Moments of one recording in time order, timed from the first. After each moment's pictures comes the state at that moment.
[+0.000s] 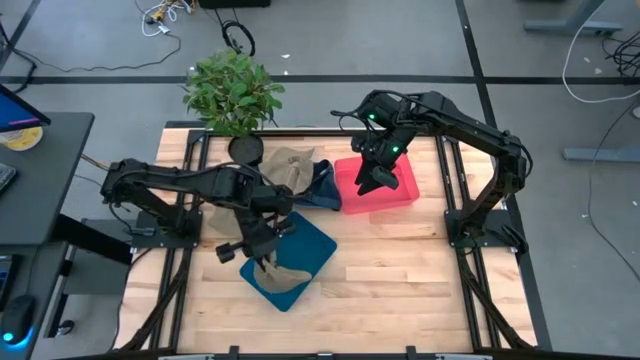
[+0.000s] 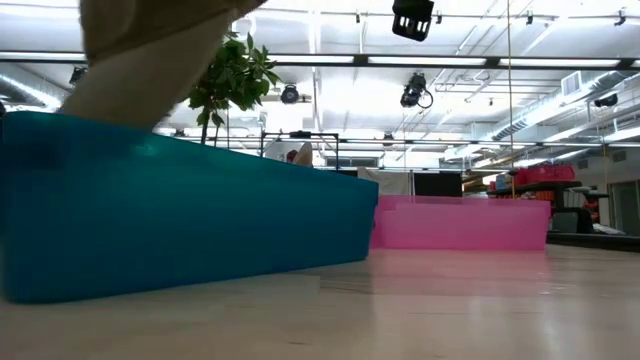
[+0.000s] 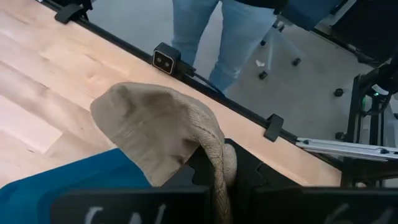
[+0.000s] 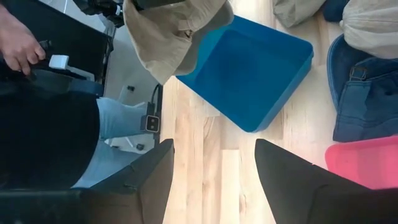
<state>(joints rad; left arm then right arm) -0.14 1.51 1.48 -1.06 0.72 0.72 -0.32 1.67 1.96 -1.38 -0.71 -0.02</state>
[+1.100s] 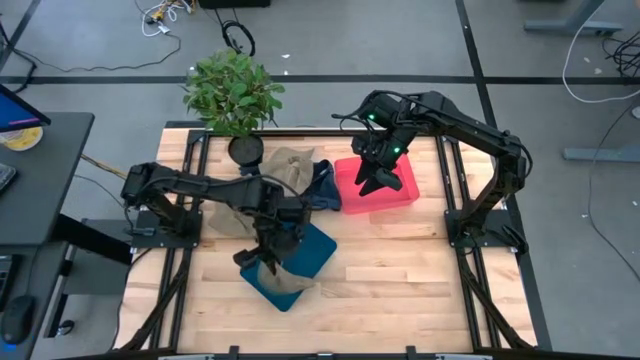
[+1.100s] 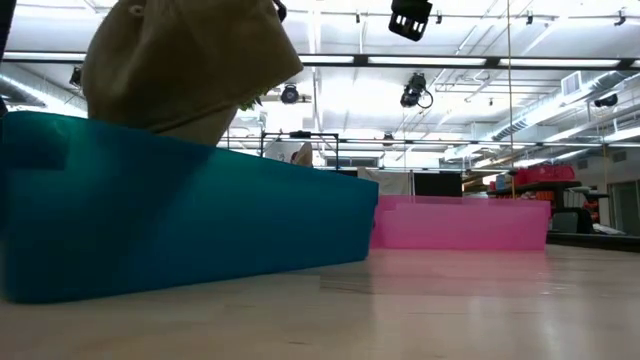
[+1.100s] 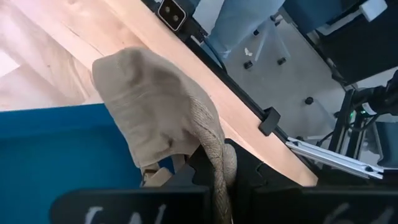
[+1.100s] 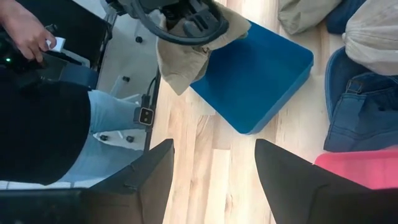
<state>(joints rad) -0.13 1.67 1.48 -1.08 0.71 0.56 -0.32 1.67 1.96 -1.39 -0.71 -0.13</state>
